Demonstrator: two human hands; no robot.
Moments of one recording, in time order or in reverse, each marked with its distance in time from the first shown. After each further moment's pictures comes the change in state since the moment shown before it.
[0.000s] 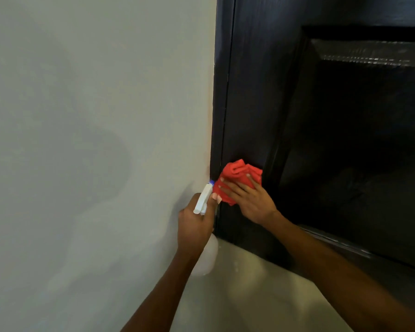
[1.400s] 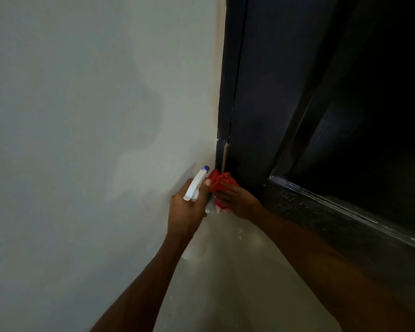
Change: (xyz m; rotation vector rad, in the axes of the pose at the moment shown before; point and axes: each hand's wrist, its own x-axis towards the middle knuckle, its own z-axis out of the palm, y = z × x) left_hand -0.021 -0.103 0.021 0.025 -0.024 -0.178; right_hand -0.014 -0.129 0.134 -0.336 -0.494 -0.625
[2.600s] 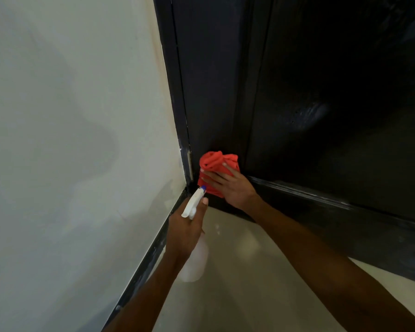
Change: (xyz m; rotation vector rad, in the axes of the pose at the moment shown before) left_hand -0.067 0.041 0.024 -0.046 -0.180 -0.004; right_hand -0.111 0.051 0.001 0.302 0.306 0.420
